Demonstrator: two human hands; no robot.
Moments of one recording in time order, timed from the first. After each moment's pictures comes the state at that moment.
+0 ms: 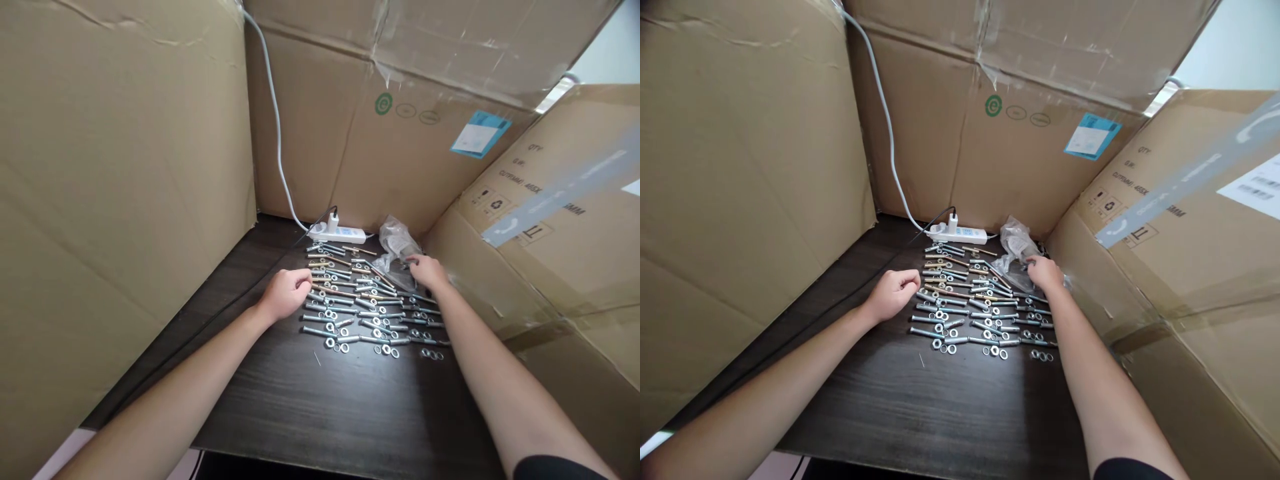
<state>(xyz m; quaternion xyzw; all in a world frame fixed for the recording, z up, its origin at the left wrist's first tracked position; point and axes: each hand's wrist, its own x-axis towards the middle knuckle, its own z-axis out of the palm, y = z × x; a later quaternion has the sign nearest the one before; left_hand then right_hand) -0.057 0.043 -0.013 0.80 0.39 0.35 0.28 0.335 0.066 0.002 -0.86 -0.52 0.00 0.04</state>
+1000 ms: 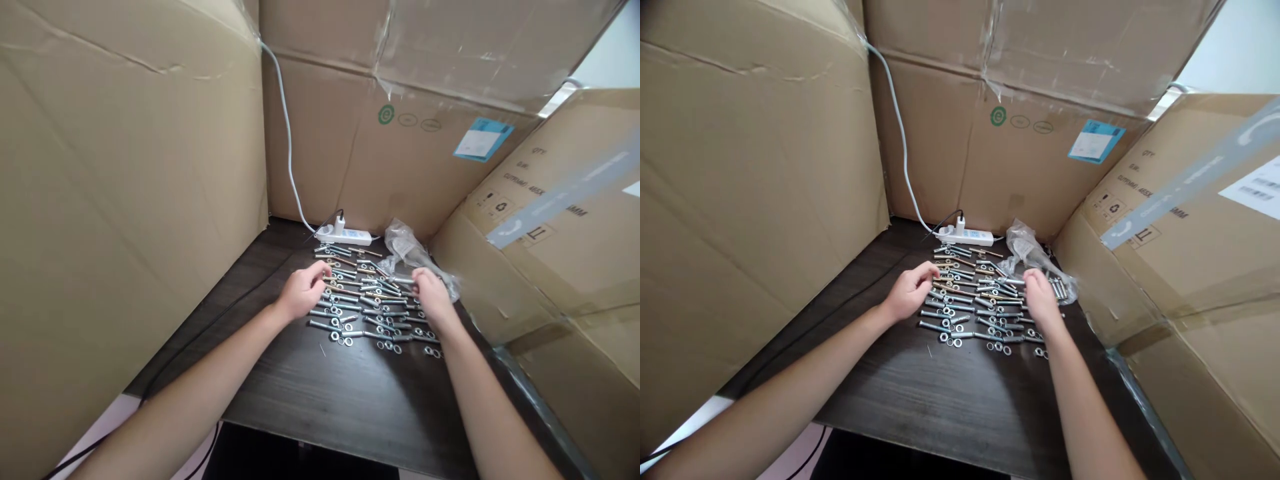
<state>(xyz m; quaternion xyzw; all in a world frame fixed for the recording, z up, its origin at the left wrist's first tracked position) -0.039 0.019 0.008 0.79 0.38 0.39 0.30 0.244 -0.021 0.025 -0.77 -0.51 0.13 0.36</state>
